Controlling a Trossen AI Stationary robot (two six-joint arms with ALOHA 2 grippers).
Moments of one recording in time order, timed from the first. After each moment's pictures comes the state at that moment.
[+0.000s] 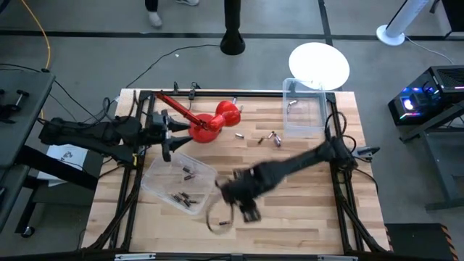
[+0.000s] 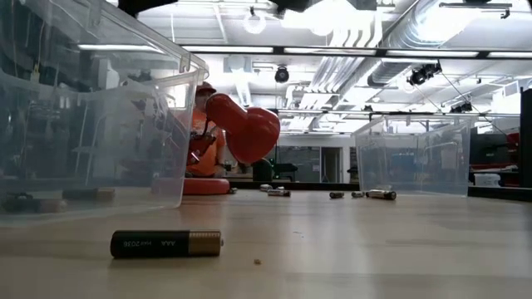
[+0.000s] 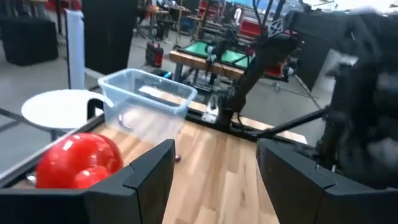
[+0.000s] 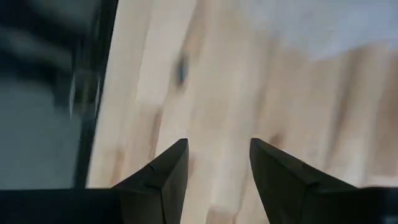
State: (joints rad) left arm -0.12 0.70 0.70 -0.11 -0.32 -0.26; right arm 0.36 2.12 2.09 -1.19 -0.09 0.16
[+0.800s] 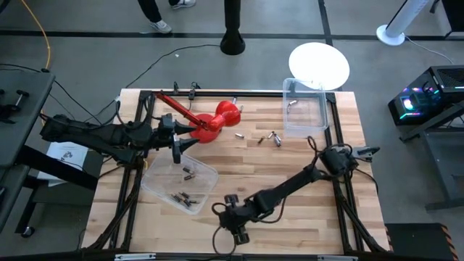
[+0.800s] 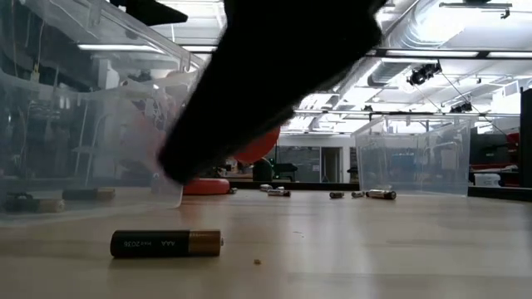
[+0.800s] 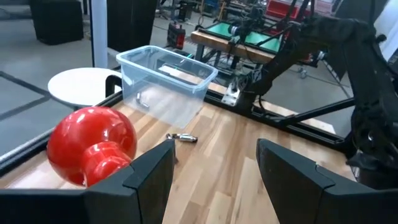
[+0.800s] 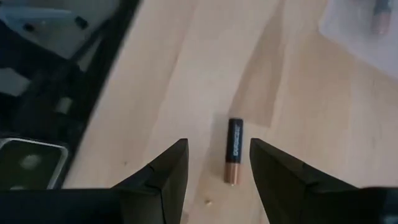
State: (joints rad) left arm -0.16 0.80 0.70 -0.11 -0.44 -0.31; right arm 0.48 2.22 1.62 -0.30 0.03 0.22
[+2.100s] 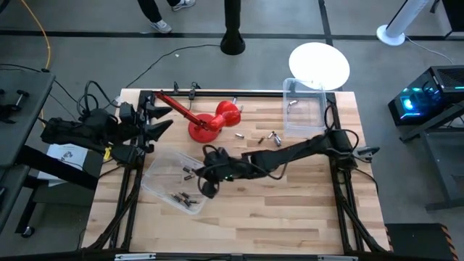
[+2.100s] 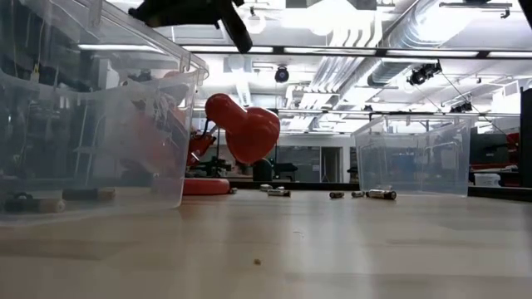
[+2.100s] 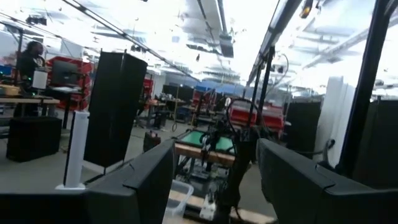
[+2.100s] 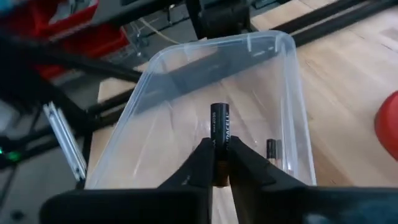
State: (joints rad) left arm -0.18 0.57 0.70 0.18 -0.41 -0.05; right arm 0.23 2.04 1.72 -0.15 0.26 0.51
